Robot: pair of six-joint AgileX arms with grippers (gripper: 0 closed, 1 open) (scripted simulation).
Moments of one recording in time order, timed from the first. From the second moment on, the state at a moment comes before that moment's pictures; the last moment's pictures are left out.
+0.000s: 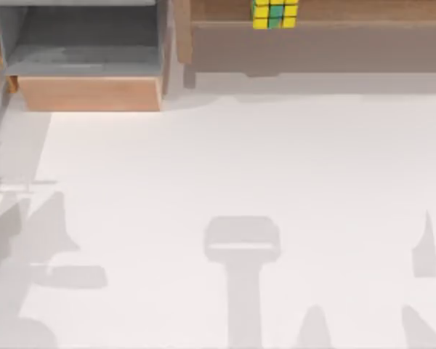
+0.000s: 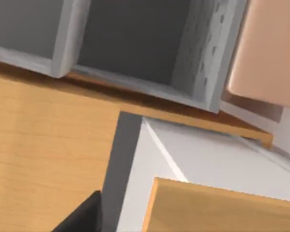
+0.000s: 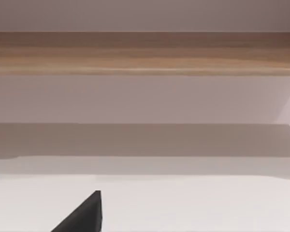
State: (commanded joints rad) left arm 0.45 1.94 0.33 1.50 0.73 1.40; right arm 0.00 0.00 0.00 0.00 0.00 0.00
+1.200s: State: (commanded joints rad) left arm 0.66 2.02 0.52 1.49 0.70 1.59; right arm 0.00 0.00 0.00 0.00 0.00 0.00
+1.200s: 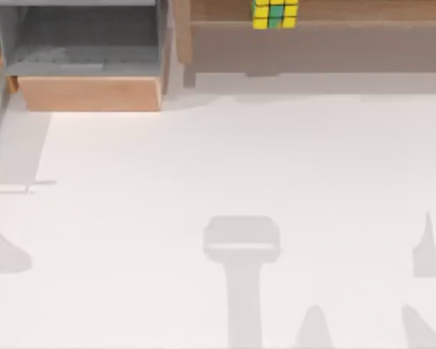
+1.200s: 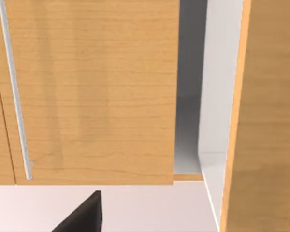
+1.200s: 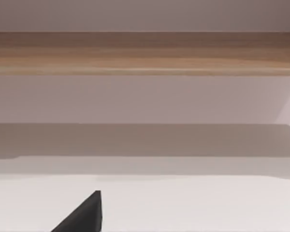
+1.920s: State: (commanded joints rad) left arm 0.66 2.02 0.52 1.49 0.70 1.59; right arm 0.00 0.00 0.00 0.00 0.00 0.00
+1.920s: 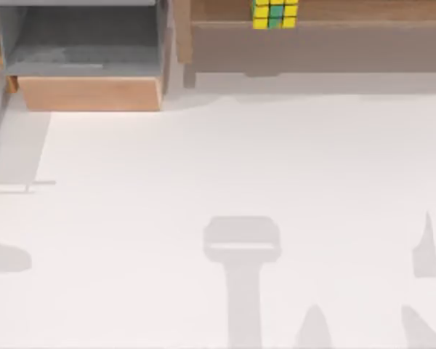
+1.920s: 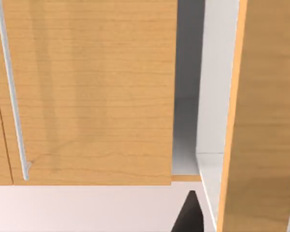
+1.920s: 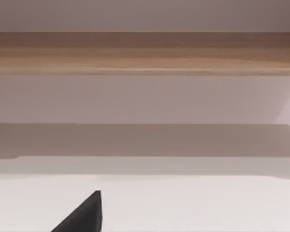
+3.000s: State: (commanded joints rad) left arm 0.58 2.09 0.66 1.41 0.62 1.58; right arm 0.00 0.00 0.00 0.00 0.00 0.00
